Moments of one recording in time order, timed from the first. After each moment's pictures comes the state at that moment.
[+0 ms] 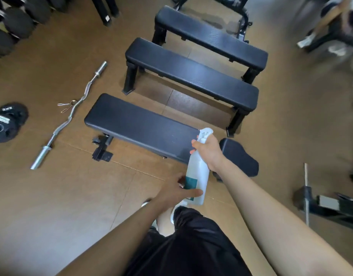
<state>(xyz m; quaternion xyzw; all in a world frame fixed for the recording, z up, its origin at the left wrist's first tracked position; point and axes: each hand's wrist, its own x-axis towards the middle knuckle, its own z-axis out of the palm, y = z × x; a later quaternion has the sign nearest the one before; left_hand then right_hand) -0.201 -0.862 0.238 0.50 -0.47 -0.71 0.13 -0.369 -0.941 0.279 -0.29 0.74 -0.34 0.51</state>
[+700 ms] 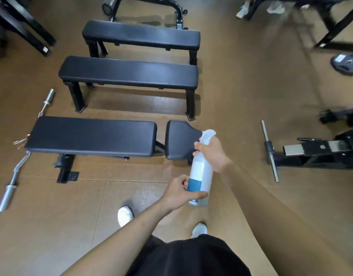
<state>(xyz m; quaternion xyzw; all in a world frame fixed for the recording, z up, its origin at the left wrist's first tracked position) -0.481 -0.669 0.258 0.47 -0.59 -0.66 0.00 -0.668 -0.696 0.262 -0.19 0.73 -0.45 0.47</state>
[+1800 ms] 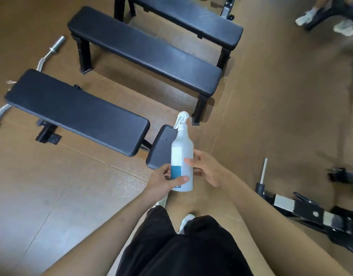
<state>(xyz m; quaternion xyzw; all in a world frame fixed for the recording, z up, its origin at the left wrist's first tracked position) -0.635 -0.793 0.229 0.57 -0.41 -0.69 0.18 -0.827 -0.819 0.249 -0.31 0.59 -0.19 0.72</state>
